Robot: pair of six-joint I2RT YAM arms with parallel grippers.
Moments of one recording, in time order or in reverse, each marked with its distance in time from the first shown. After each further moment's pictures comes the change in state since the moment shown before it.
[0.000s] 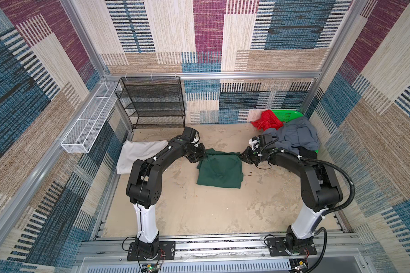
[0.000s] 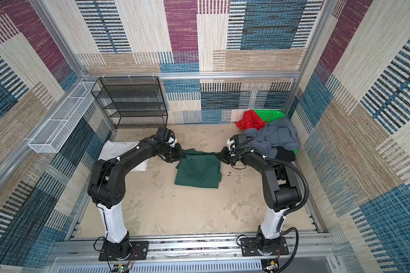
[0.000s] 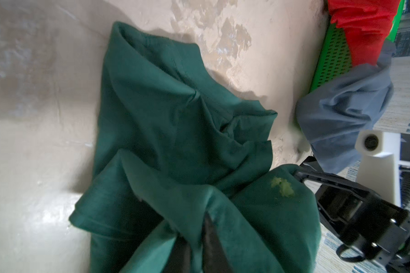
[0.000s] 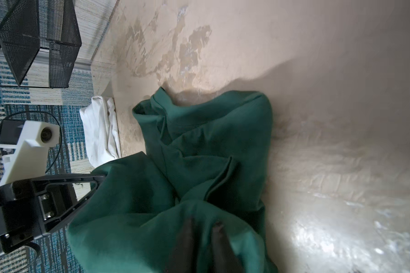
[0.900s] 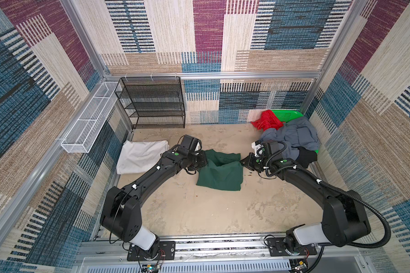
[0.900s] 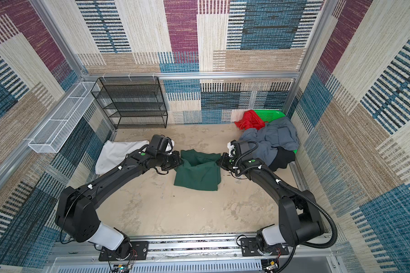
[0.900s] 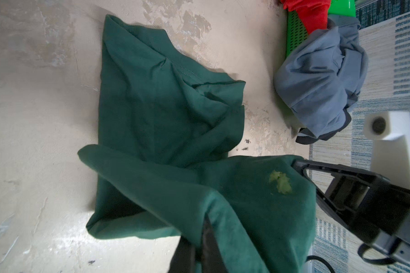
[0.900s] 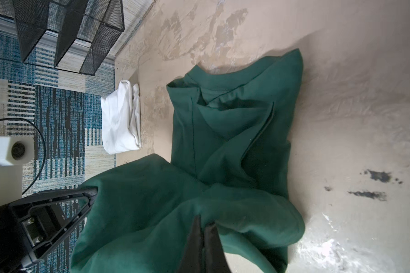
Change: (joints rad) left arm -0.138 -0.404 -0.297 0.036 -0.184 -0.001; right arm 0.094 -0.351 -0.226 -0.007 0.067 0.082
